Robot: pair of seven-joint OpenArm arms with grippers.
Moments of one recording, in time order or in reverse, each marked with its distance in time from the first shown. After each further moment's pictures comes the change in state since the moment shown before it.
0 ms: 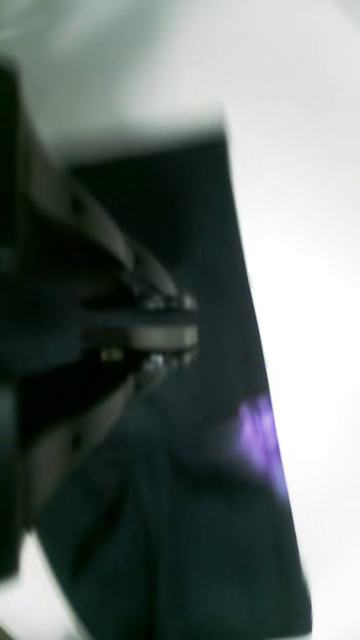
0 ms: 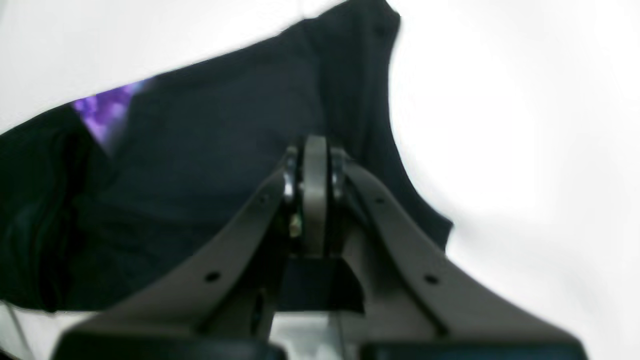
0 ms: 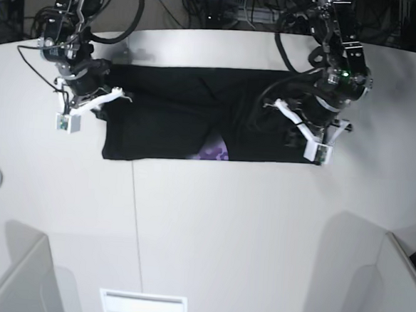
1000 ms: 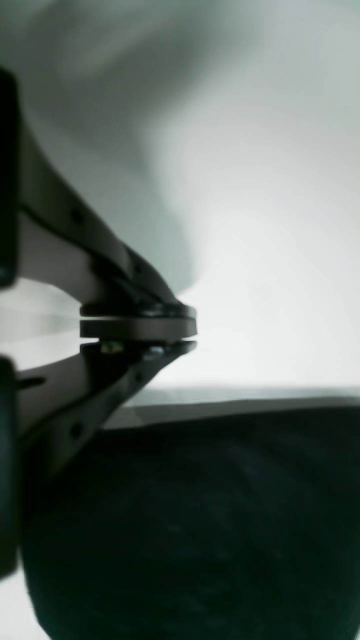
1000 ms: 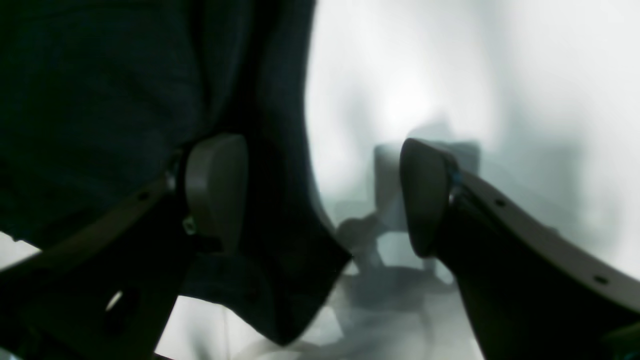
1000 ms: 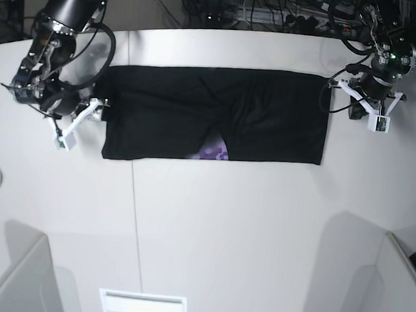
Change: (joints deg) left arm 6.6 -8.5 -15.8 -12.1 0.0 -6.0 -12.2; right arm 18.5 3.2 13.8 -24.6 0.3 26.7 -20.1
